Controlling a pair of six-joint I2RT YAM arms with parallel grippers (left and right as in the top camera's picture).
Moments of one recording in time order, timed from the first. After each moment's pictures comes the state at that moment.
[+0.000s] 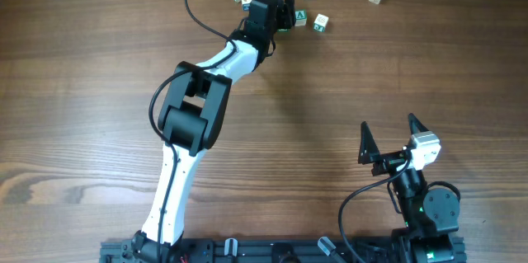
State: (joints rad) left arm -0.42 2.52 1.79 0.28 -0.03 -0.41; right arm 0.13 0.01 0.01 0.00 -0.07 0.08
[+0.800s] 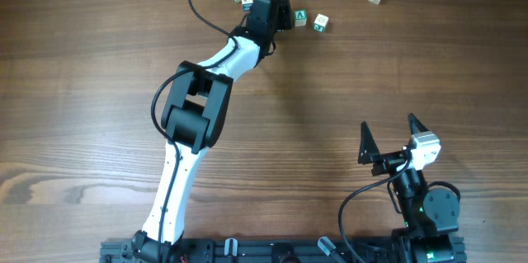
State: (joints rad) left arm -0.42 2.55 1.88 0.14 -0.03 -0.40; right arm 0.13 0.01 0.01 0.00 -0.07 0.08
